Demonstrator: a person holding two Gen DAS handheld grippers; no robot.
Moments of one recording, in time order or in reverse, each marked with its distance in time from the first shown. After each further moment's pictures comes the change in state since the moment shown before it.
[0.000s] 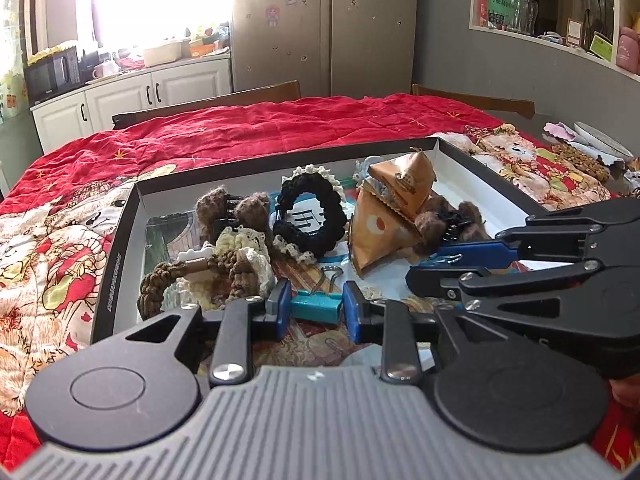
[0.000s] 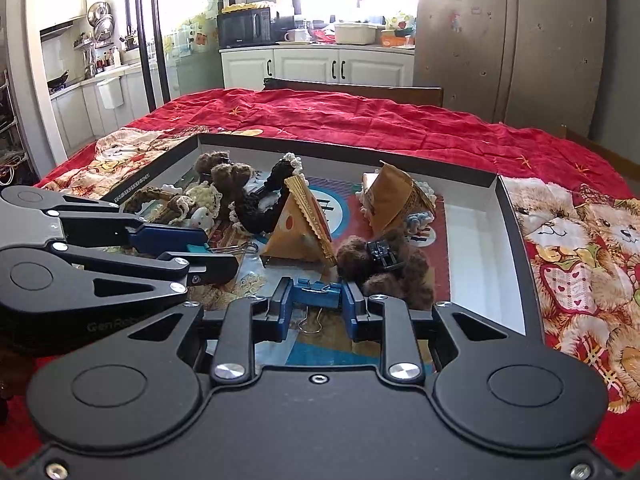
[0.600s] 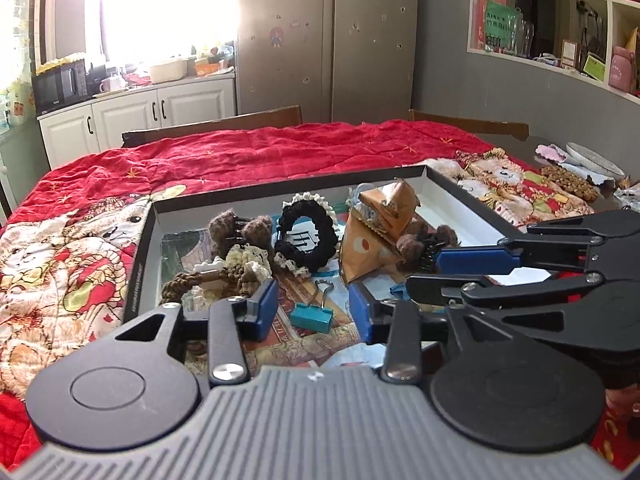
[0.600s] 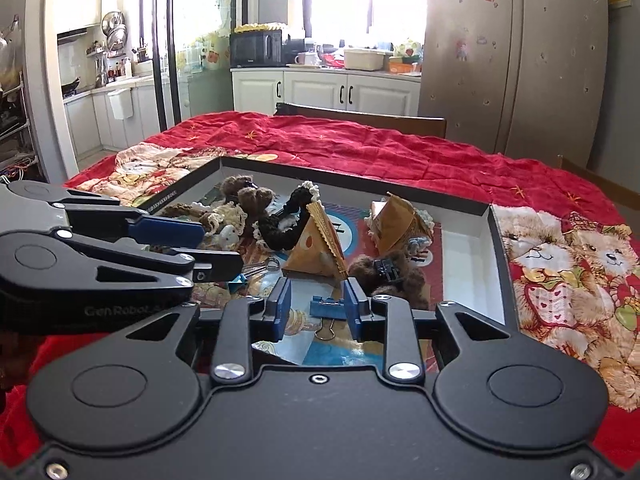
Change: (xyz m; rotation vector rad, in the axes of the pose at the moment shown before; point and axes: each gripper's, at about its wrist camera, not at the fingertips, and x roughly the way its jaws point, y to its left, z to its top) left arm -0.037 -0.003 0.002 -0.020 -0.066 0.002; right arm -0.037 0.011 -0.003 -0.041 -0.079 0.005
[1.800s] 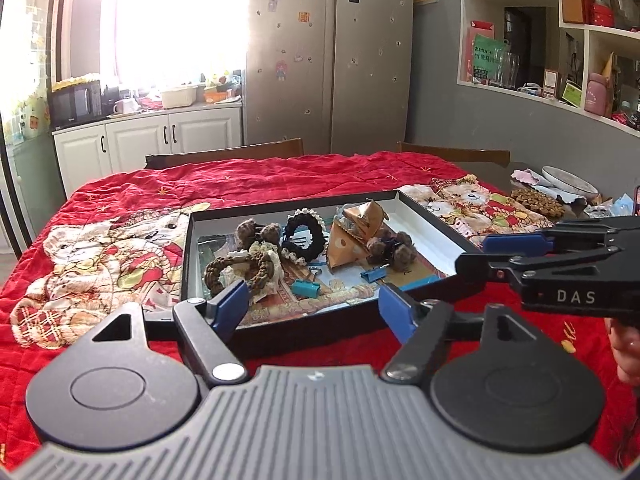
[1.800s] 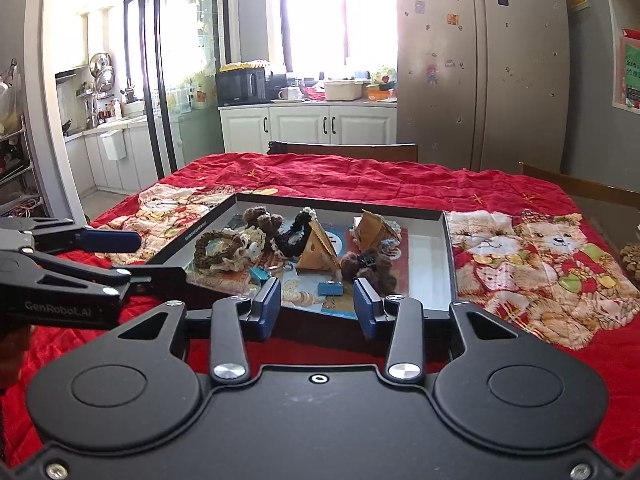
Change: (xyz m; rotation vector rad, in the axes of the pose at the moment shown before) left arm -0.105 -0.007 -0.019 -0.015 -0.084 0.006; right arm -0.116 0.007 -0.016 0.081 -0.089 -0.024
